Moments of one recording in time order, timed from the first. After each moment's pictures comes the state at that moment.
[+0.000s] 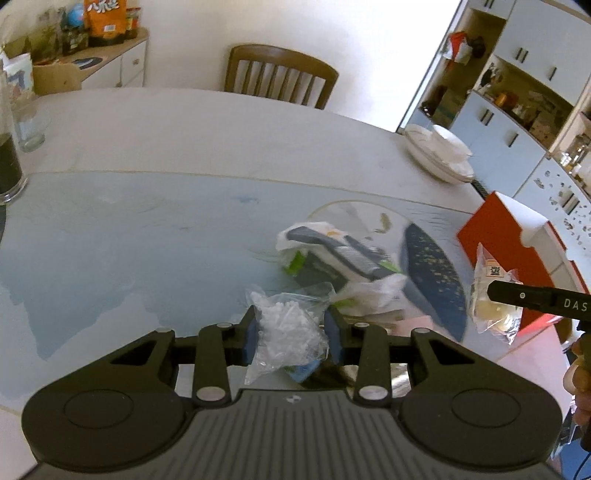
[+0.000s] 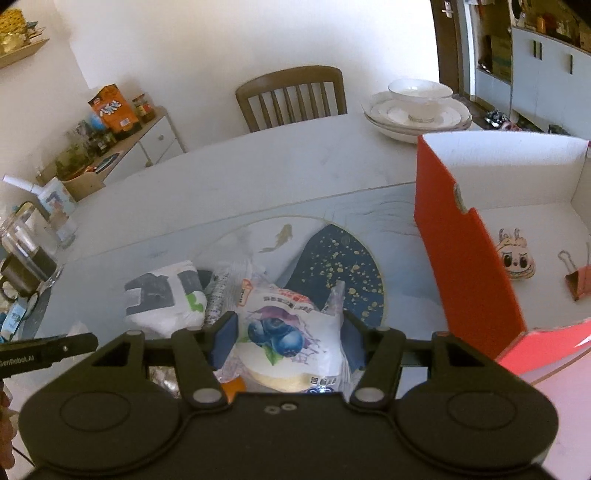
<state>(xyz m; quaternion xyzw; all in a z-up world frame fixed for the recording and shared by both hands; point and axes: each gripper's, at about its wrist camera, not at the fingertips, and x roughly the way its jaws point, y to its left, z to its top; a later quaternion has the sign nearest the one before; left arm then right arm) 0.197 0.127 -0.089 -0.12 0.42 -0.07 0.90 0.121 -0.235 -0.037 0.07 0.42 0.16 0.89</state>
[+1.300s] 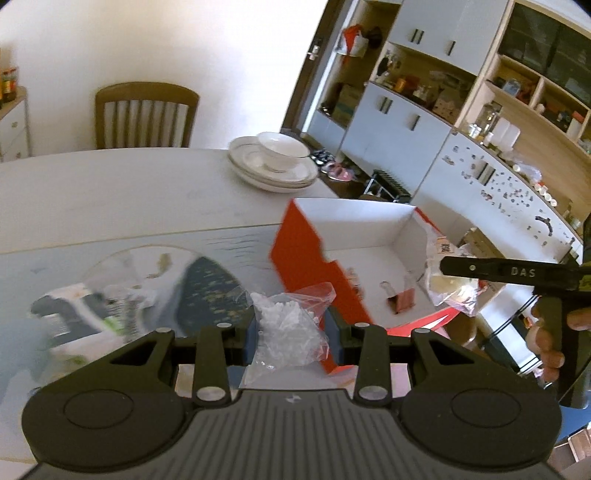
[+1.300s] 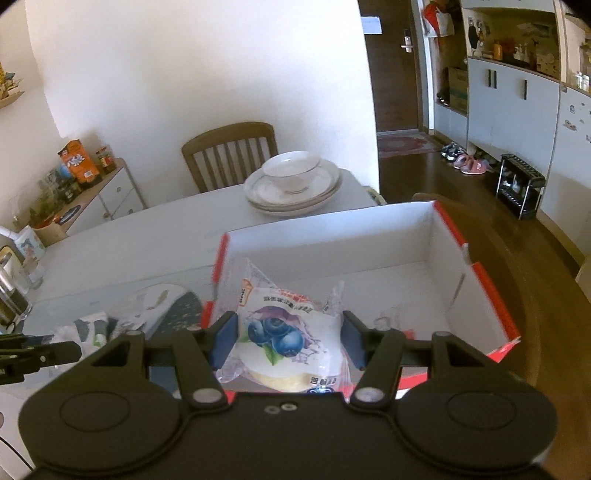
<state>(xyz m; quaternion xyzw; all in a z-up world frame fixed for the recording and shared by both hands) 0.205 -0.087 -0.020 -0.08 0.38 -0.21 0.90 0.127 -0.446 0.023 0.07 0.37 0.11 0.92</state>
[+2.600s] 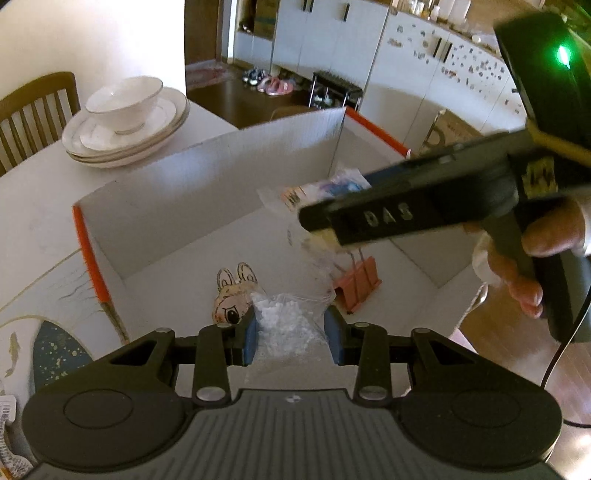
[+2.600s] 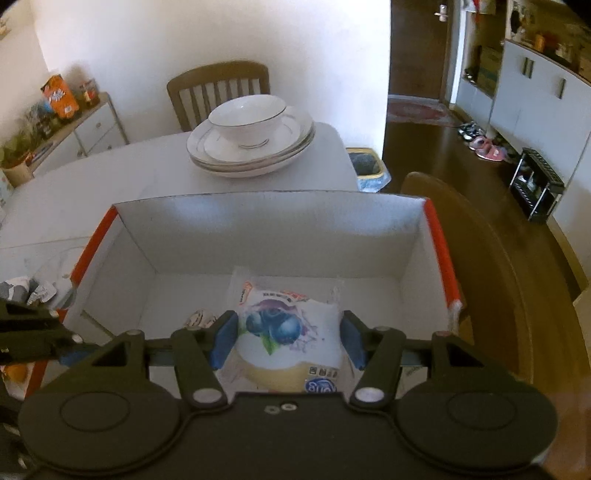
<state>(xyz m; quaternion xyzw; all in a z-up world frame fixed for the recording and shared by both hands) 0.308 -0.289 -0.081 0.08 0.47 -0.29 0.83 0.251 -0.484 -0.037 -0.01 0.45 0.14 0.88</state>
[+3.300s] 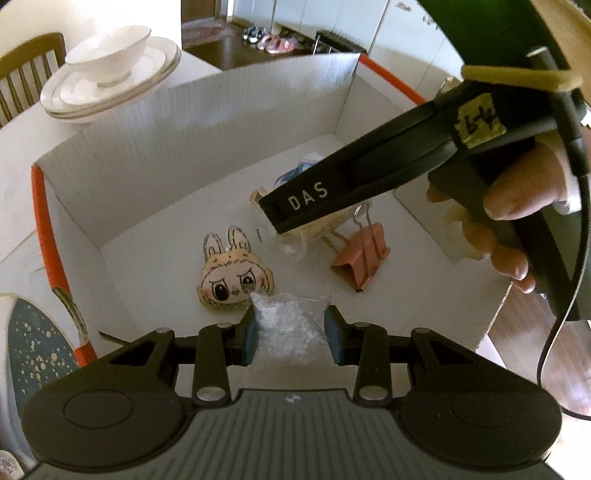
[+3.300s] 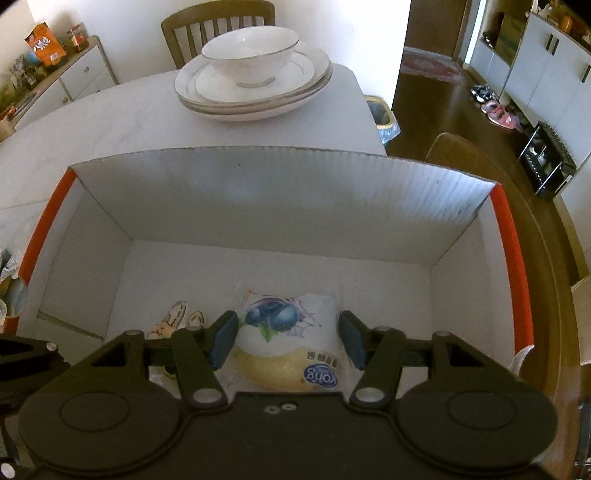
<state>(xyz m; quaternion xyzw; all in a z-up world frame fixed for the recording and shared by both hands) 0.321 -0.301 -0.111 0.09 0.53 -0.29 0.79 0.293 -0.459 -0.072 -0.05 0.54 0.14 0.83</state>
